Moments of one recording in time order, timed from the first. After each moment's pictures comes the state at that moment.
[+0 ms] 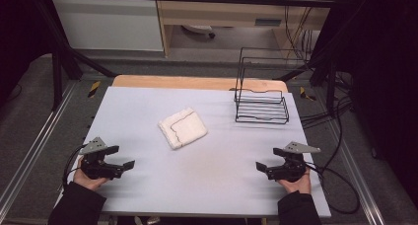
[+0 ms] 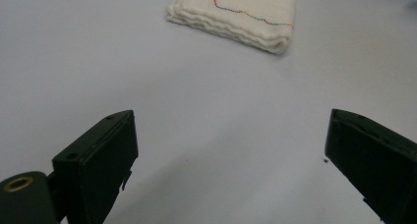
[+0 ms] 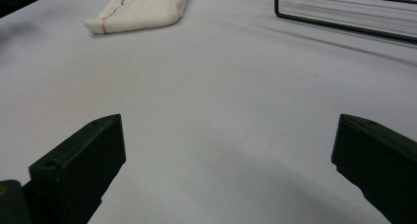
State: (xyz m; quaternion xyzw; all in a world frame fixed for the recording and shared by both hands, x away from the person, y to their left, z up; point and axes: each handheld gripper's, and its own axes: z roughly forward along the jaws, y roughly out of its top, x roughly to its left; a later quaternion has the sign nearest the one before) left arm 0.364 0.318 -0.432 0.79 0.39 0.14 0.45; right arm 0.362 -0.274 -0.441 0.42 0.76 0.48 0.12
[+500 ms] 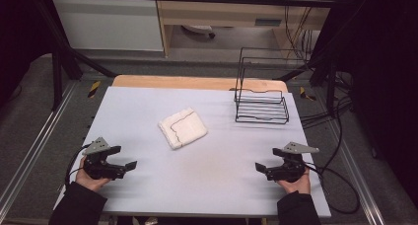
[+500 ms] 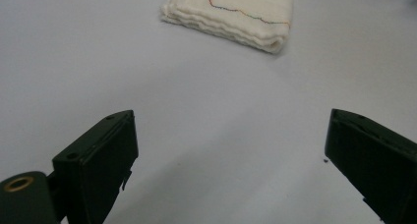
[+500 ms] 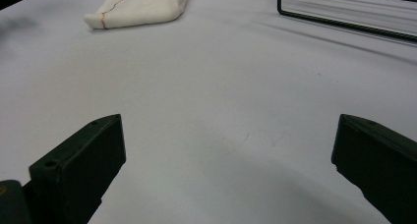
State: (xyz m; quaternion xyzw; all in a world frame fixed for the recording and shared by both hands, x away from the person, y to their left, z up) left arm 0.364 0.311 -0.431 0.79 0.39 0.14 0.45; right arm 0.362 -0.271 -0.441 0.42 0.77 0.47 0.13
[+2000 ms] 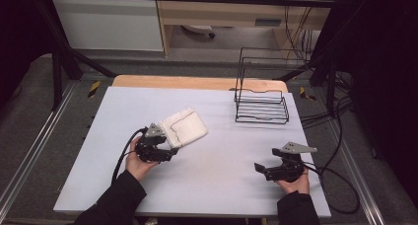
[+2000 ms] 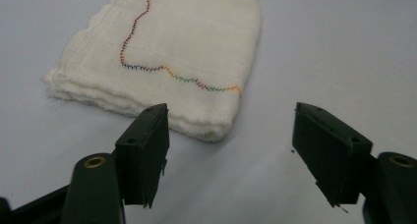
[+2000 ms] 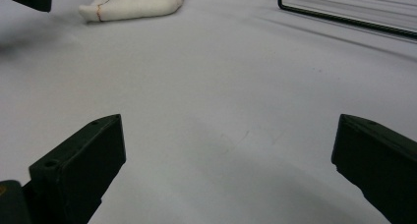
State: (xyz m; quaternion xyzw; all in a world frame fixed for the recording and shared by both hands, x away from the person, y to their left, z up) left arm 0.413 0.177 -0.424 0.83 0.38 0.14 0.39; right arm 0.363 -0.269 -0.442 0.42 0.77 0.46 0.13
